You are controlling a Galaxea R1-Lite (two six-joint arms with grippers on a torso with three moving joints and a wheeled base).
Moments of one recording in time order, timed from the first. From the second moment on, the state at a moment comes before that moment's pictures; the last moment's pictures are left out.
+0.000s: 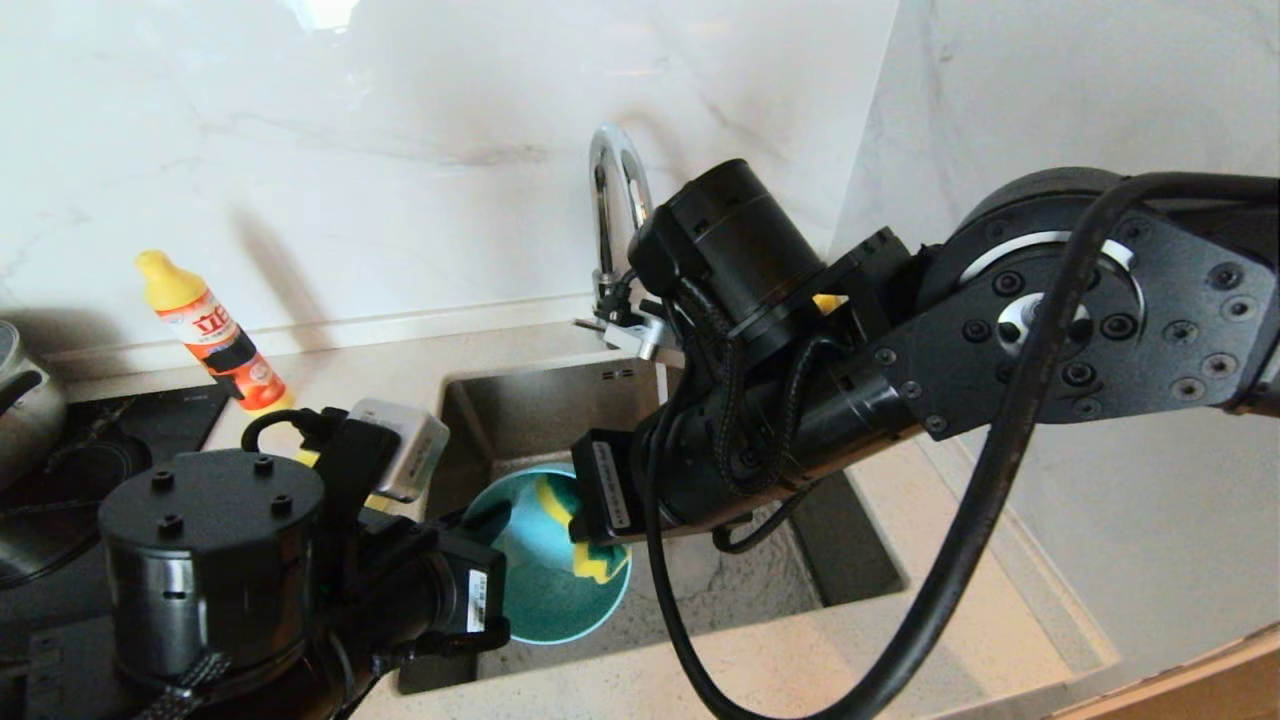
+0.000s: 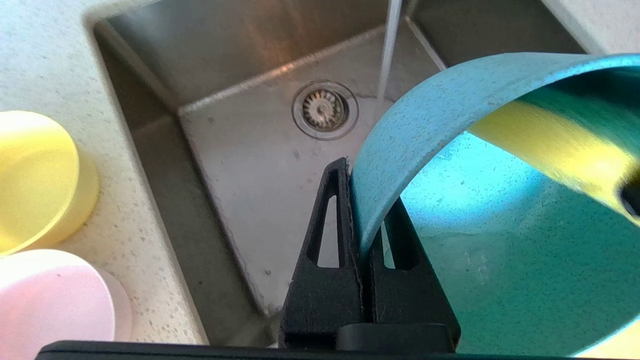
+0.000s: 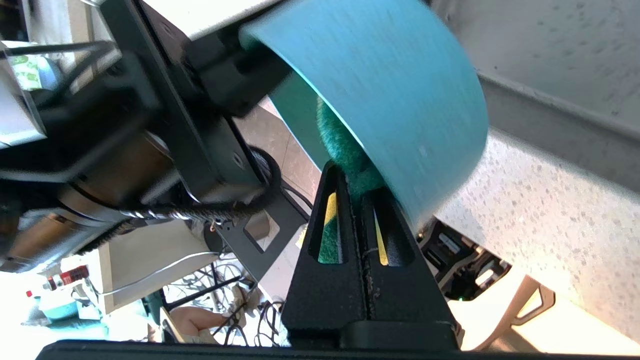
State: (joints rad) left arm -0.79 1.43 -0.50 -0.61 0.44 -0.09; right arm 0.94 2.00 -1.92 0.66 0.22 0.55
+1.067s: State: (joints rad) left arm -0.79 1.44 -0.53 -0.62 0.45 -0.11; right arm 1.01 2.06 -1.92 0.70 0.22 0.56
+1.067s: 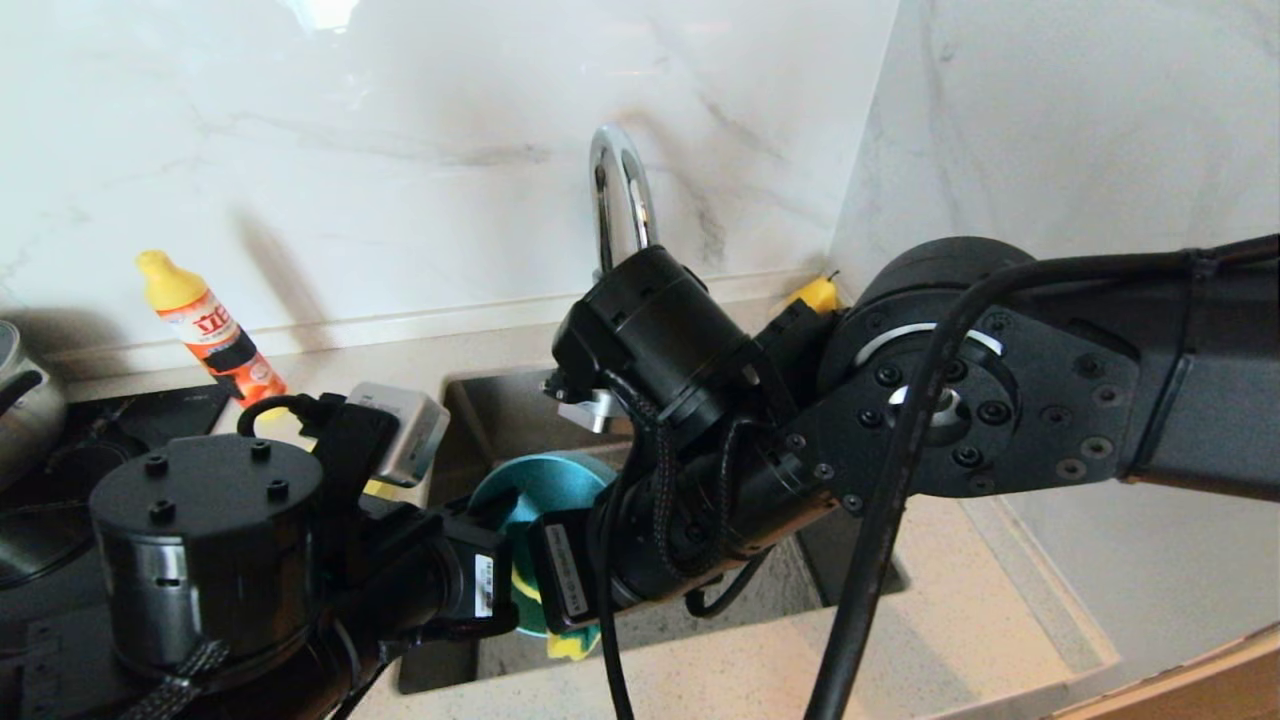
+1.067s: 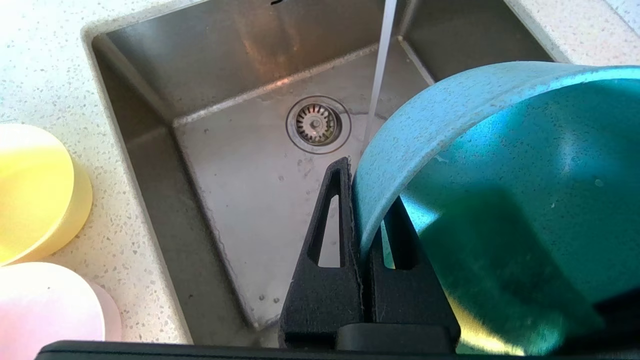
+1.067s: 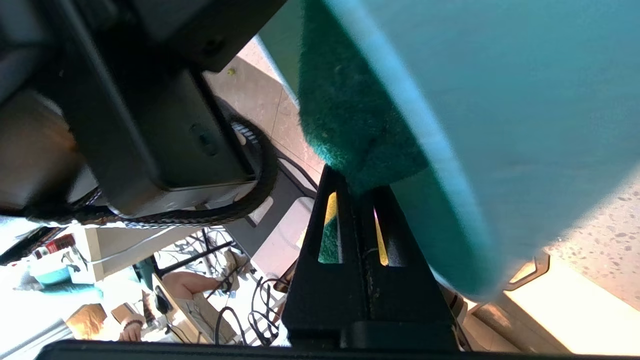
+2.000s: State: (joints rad) left arm -0.79 1.45 -0.52 -0.62 0.45 -0.11; right arm 0.93 1.96 -1.93 0.70 0.22 0.56
